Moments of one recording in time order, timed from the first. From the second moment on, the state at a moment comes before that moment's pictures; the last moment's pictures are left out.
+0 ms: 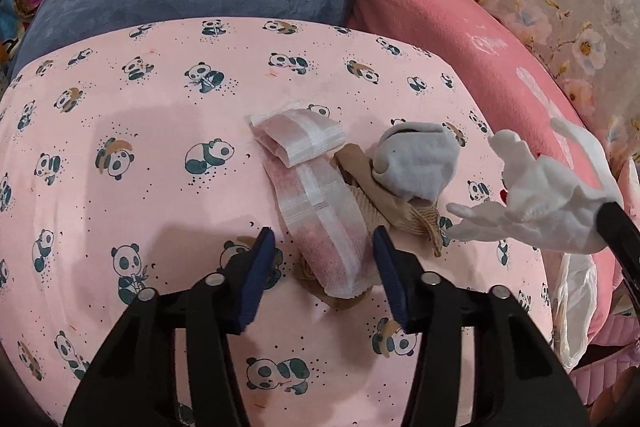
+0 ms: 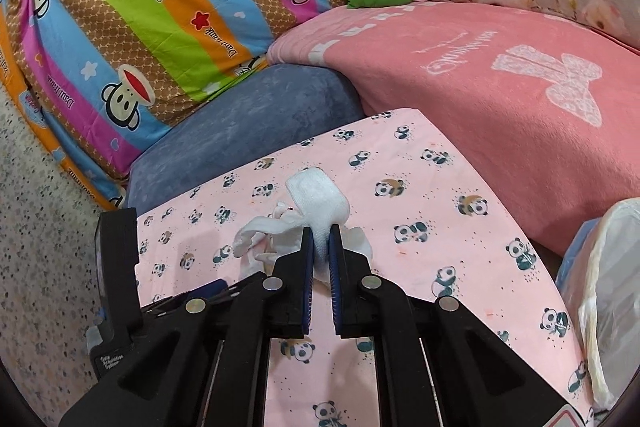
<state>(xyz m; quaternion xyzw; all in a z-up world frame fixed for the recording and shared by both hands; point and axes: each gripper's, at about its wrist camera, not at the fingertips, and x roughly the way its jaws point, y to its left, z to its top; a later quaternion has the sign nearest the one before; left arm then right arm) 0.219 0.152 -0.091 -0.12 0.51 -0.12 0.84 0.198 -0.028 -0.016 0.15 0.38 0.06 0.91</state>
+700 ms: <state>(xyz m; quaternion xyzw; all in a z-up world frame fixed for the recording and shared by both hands) 0.172 0.144 -0.024 -0.13 0.45 -0.14 0.87 0.152 -0.059 -0.002 0.18 0.35 0.06 0.92</state>
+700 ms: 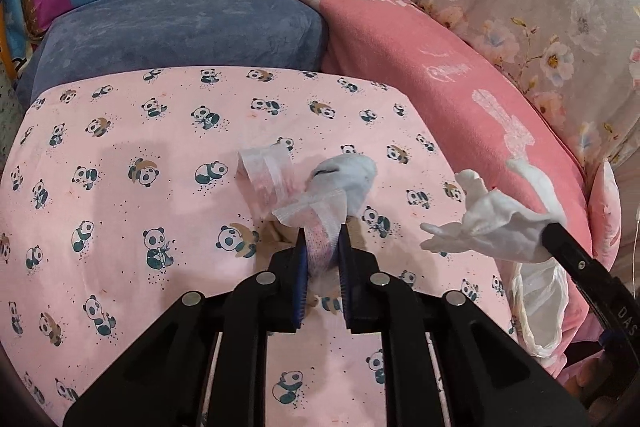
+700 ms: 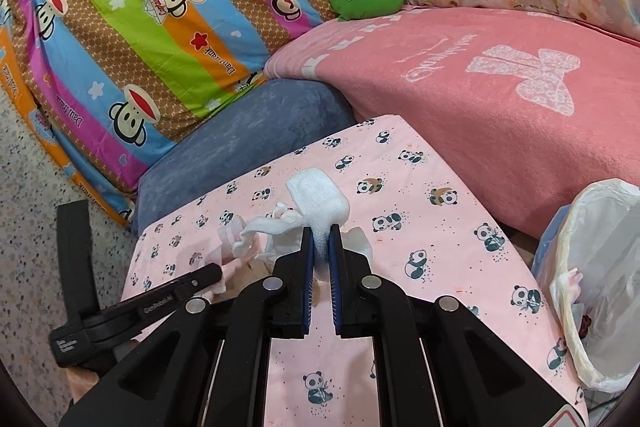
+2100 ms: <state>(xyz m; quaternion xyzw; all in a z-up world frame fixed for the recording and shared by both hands) 0.083 -0.112 0.062 0.04 0.37 -0.37 0.85 0.001 -0.273 0.026 0.27 0.25 -0.10 0.92</state>
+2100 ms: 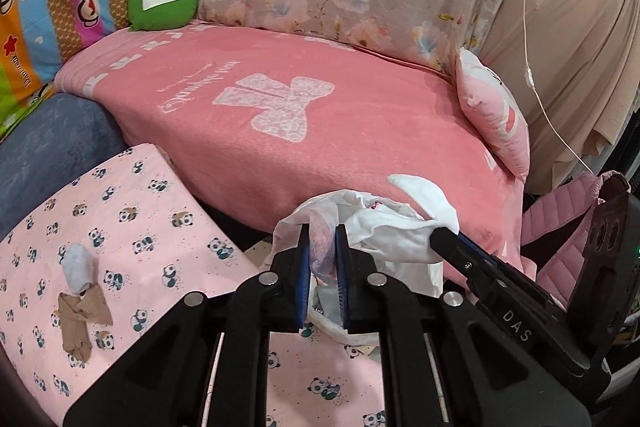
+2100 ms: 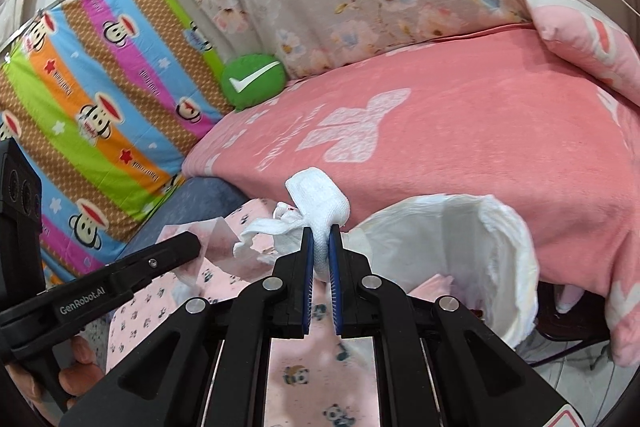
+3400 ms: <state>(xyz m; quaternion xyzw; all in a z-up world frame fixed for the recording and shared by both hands) 0.074 -0.136 0.044 0.05 0.39 -0.35 0.85 -0.014 -0.305 0.005 0.28 0.26 -0.13 0.92</state>
